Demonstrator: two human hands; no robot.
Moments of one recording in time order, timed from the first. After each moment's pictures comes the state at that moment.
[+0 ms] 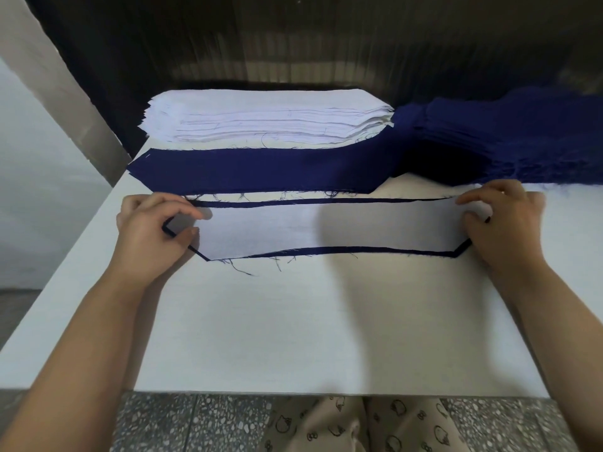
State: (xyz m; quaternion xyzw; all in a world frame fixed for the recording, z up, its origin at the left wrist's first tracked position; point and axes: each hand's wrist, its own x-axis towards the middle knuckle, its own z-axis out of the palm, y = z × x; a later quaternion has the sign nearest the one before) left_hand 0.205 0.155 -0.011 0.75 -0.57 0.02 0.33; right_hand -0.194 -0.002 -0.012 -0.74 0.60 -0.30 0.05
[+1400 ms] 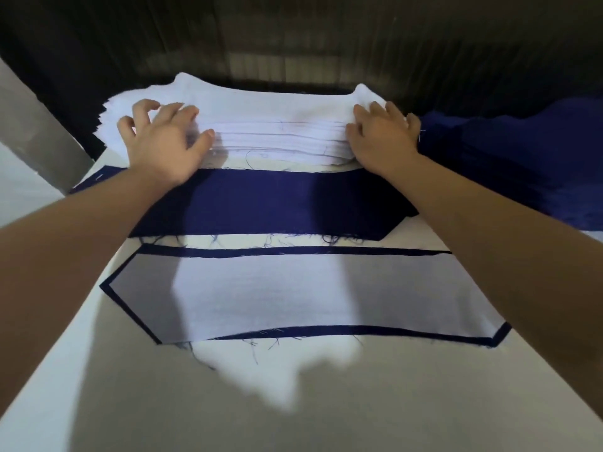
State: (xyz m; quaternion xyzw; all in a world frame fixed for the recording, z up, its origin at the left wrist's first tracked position) left_hand 0.259 -0.042 0.006 0.81 -0.55 0.11 0.16; right_hand -0.011 -0.167 0.020 -0.83 0.54 -0.11 0.01
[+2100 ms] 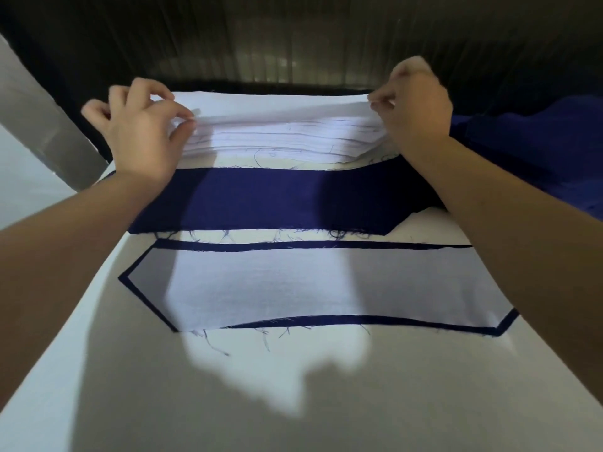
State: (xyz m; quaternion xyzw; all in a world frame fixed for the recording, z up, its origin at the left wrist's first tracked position) left_hand 0.264 -0.015 0.022 0.76 -0.54 0.26 0.25; right_hand -0.025 -0.164 0.051 -0.77 0.54 -0.32 0.03
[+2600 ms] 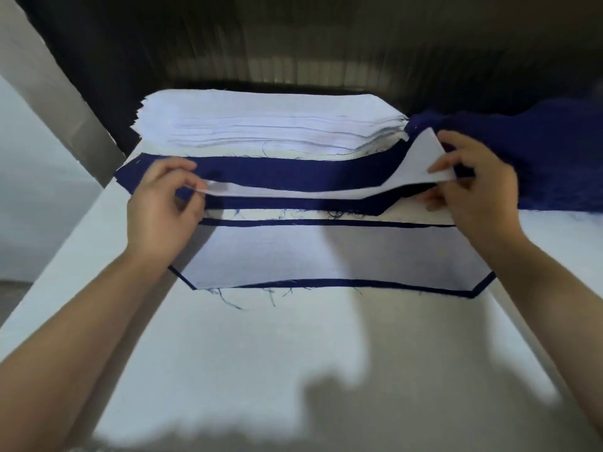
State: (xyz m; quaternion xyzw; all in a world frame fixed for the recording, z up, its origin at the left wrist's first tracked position) left_hand 0.202 0.092 -0.006 0.73 -0.54 0.06 0.42; right_hand -0.130 -0.050 0.022 -0.72 0.43 -0.45 0.31
